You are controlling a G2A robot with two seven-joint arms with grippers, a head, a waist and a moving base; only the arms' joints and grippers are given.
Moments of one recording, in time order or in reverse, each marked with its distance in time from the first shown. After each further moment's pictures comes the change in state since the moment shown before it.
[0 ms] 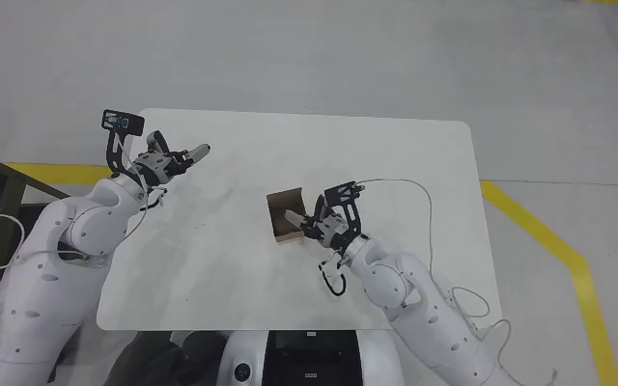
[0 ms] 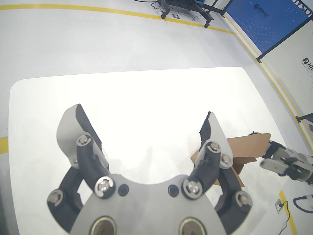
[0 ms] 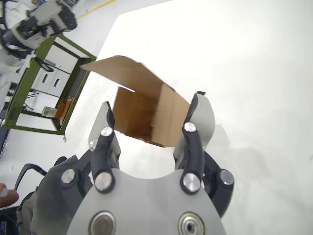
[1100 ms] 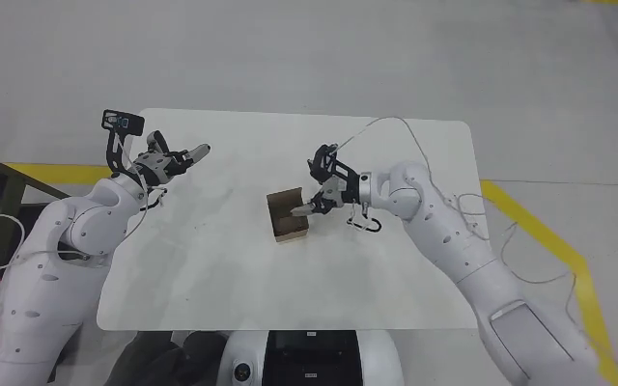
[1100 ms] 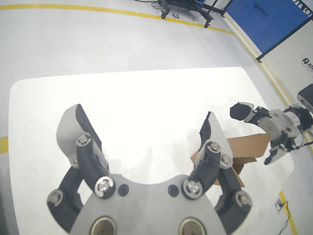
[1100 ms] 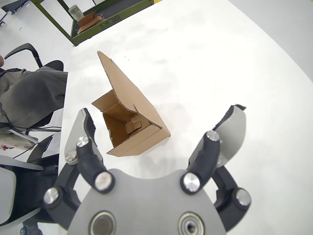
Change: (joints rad) left arm 0.000 0.000 0.000 0.000 0.000 0.000 0.000; right arm 0.602 -0.060 -0.140 0.686 -0.012 -0.847 0.059
